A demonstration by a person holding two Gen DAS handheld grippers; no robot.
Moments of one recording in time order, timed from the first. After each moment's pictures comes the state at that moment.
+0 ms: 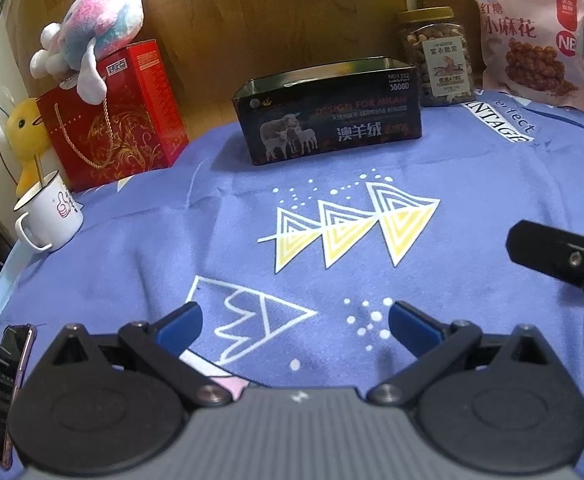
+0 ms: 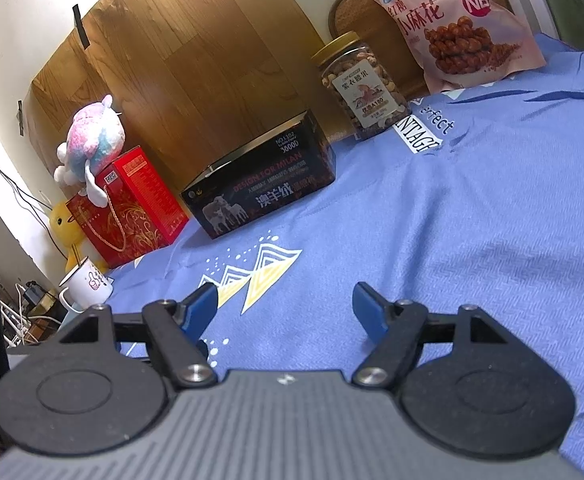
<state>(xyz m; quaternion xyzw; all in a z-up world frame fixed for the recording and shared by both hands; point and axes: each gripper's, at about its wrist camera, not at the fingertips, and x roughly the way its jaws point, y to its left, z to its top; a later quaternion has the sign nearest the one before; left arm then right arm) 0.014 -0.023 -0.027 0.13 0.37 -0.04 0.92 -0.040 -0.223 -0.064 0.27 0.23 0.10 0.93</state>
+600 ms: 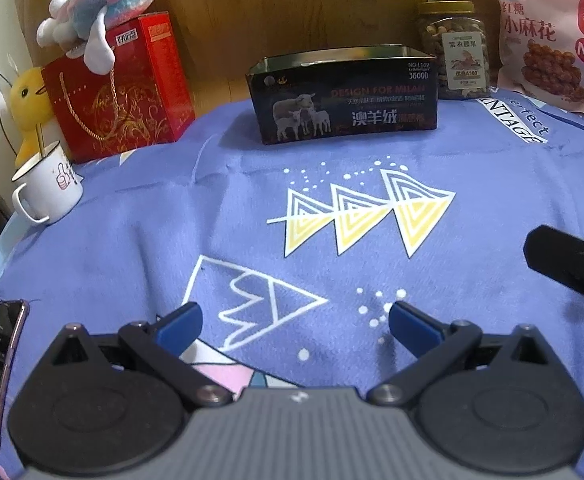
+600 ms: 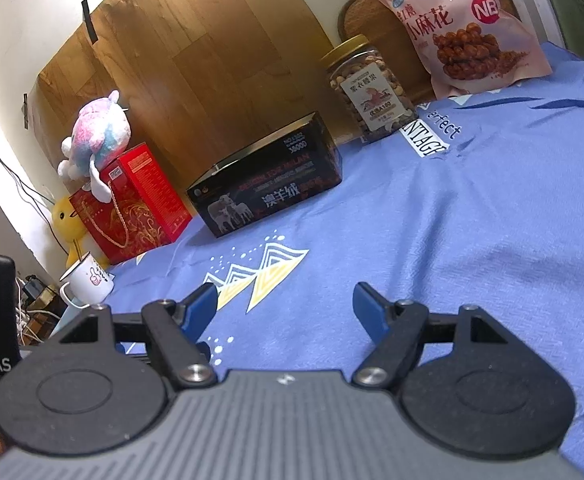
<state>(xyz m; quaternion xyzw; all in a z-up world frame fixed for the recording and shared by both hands) 0.020 -0.015 -0.032 0.10 0.39 -0.02 0.91 -0.041 -0.218 -0.063 0.26 0.22 0.10 0.93</state>
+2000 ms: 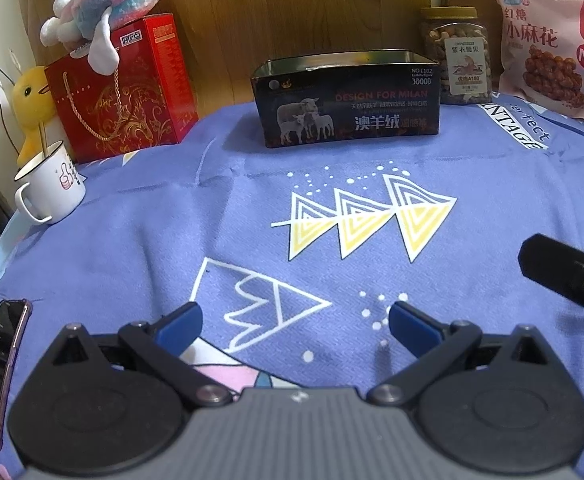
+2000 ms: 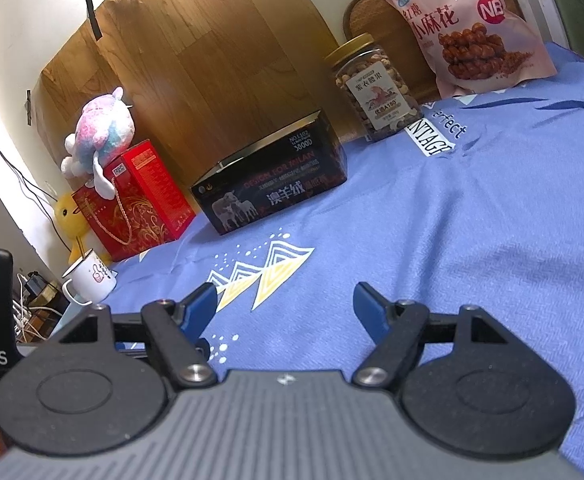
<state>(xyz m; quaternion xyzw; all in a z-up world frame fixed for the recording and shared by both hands) 0.018 -0.014 -0.027 0.10 0.39 -0.02 0.92 -0.041 -0.214 -0.063 0.26 0.22 0.10 0.93</state>
